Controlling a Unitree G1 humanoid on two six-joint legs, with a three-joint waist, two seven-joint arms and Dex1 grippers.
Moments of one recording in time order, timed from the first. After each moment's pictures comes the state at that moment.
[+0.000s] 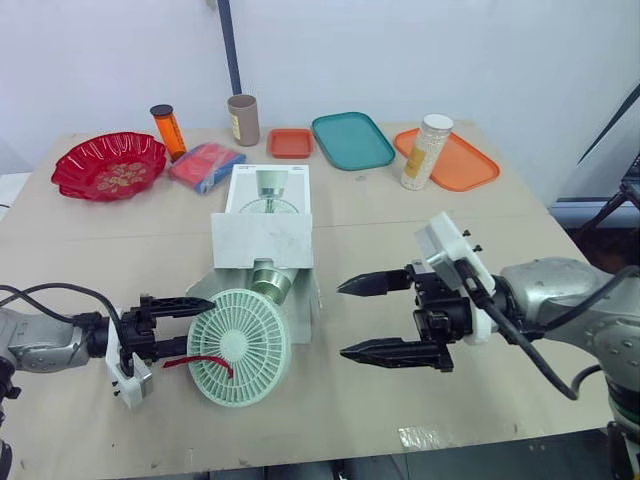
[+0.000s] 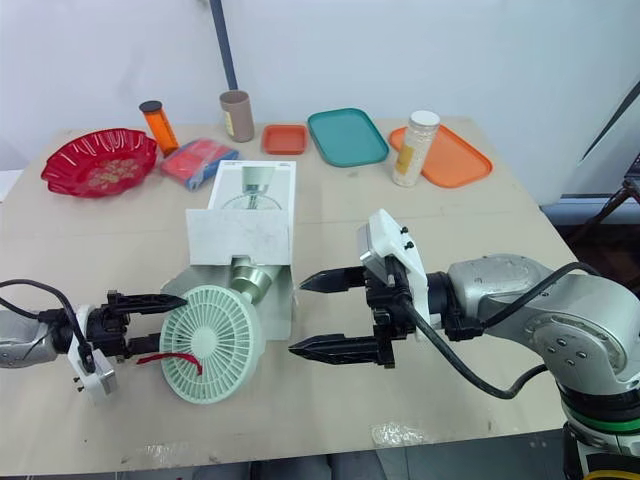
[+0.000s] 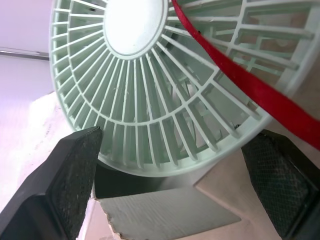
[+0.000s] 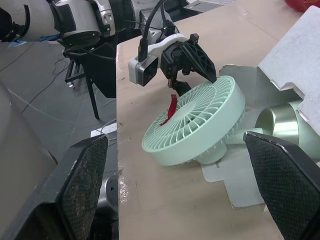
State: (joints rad) left arm -0.42 1.03 -0.14 0.62 1.08 -1.57 0.30; right arm -0.52 -0.90 -0.05 -0.65 1.23 1.05 0.76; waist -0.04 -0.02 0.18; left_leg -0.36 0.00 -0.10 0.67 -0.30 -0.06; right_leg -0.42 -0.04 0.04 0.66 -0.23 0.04
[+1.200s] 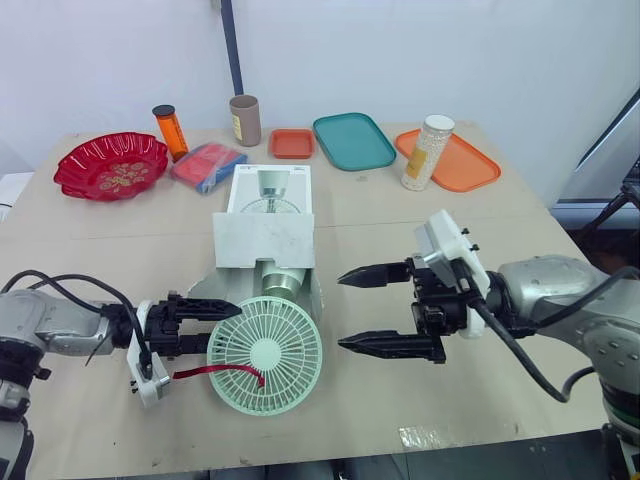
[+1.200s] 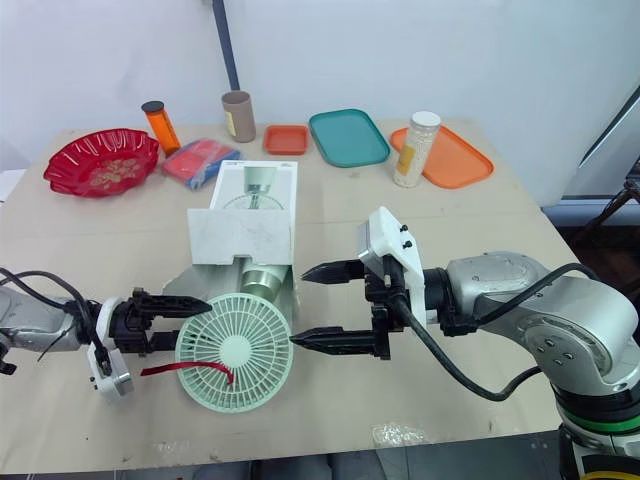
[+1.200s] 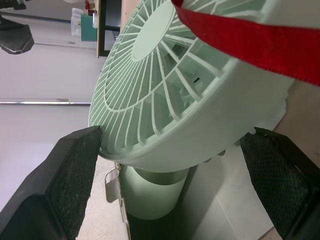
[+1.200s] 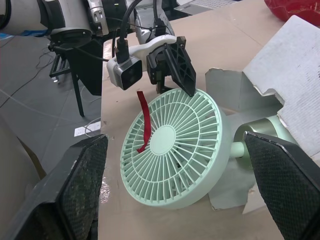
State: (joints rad) left arm -0.51 0.96 -0.16 0.51 1.08 -1.61 0.22; right arm -0.51 -0.89 -0.03 -0.65 1.11 0.99 0.80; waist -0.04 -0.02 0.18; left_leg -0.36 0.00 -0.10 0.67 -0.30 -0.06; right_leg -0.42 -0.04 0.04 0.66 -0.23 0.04
